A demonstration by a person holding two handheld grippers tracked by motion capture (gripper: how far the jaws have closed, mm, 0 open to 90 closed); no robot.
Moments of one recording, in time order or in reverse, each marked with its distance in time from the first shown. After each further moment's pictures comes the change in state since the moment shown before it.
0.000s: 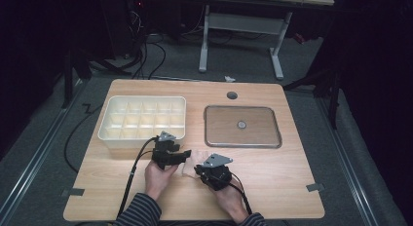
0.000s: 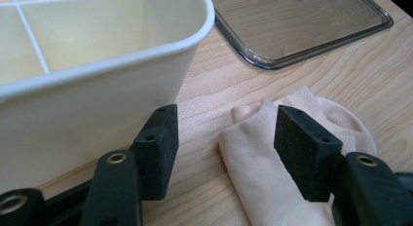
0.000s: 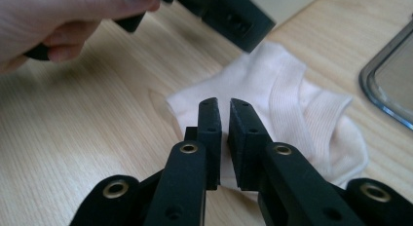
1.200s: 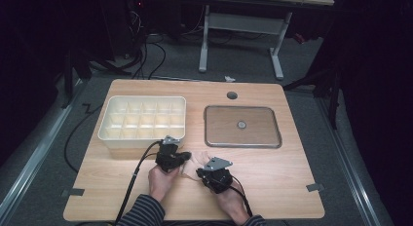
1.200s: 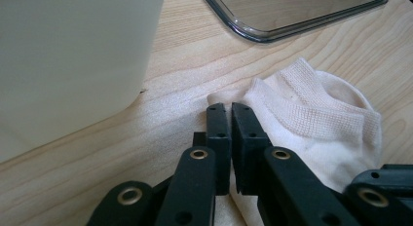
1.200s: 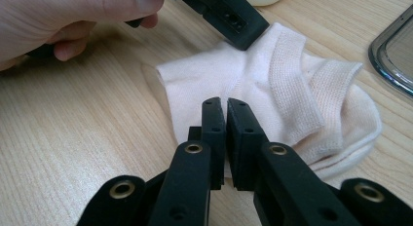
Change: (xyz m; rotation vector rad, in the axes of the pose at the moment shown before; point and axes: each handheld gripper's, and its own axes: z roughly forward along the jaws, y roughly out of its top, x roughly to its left) left arm 0.000 -0.013 0.015 0.042 -0.055 0.003; right arm -0.001 -0.014 0.006 0.029 -0.008 -0.008
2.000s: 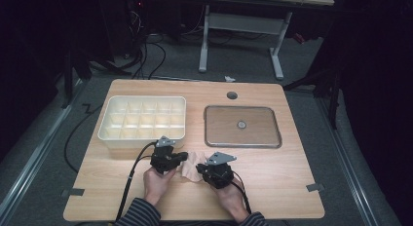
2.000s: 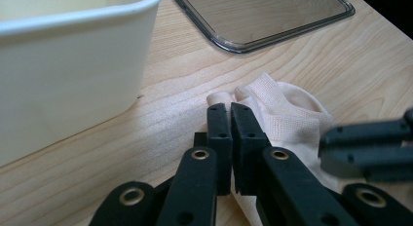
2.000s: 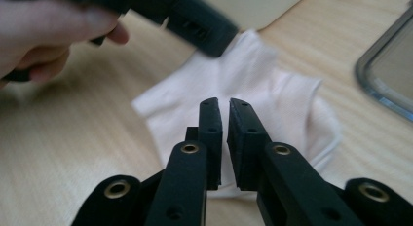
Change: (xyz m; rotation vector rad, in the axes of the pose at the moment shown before) left arm -0.005 0.000 -0.025 -0.041 -0.023 0.039; right arm -0.008 0.012 -0.007 -0.038 0.024 0.064
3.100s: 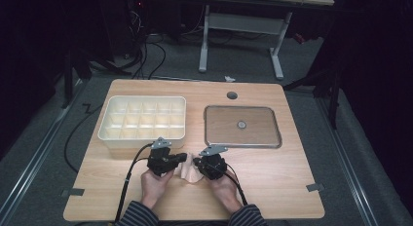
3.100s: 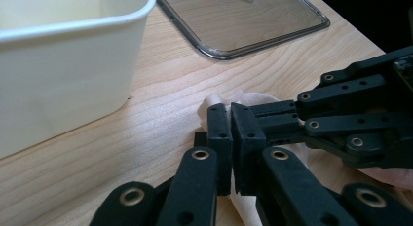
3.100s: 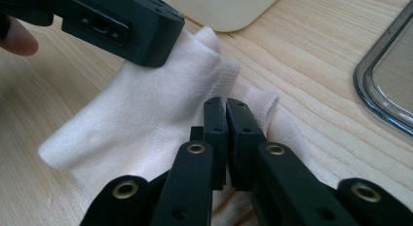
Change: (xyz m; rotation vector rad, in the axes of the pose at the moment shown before) left arm -0.004 -0.003 -0.013 -0.044 -0.049 -0.015; right arm -0.011 0.012 0.032 0.050 -0.042 0.028
